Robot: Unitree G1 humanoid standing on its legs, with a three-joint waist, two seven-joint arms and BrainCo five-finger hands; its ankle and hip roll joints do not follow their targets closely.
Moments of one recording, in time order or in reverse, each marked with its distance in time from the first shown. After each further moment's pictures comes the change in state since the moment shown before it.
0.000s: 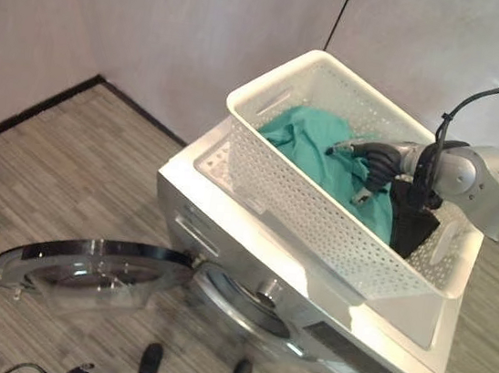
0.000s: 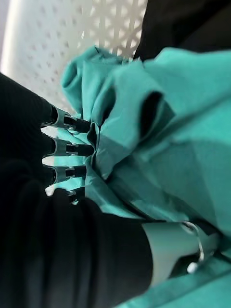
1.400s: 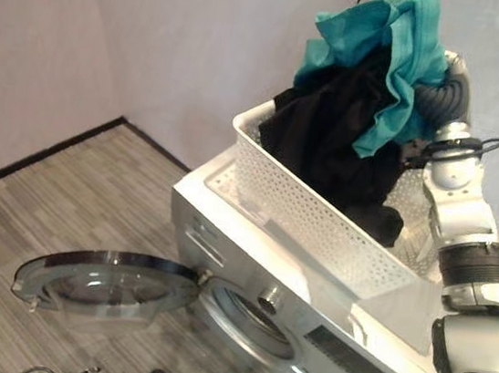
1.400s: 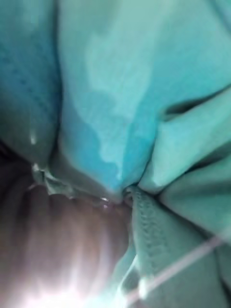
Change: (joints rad) left arm 0.023 -0.057 0.034 0.003 -0.049 0.025 0.077; right arm 0.395 0.498 -0.916 0.226 0.321 0.057 -0.541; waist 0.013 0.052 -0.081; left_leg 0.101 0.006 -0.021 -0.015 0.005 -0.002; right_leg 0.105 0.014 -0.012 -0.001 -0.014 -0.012
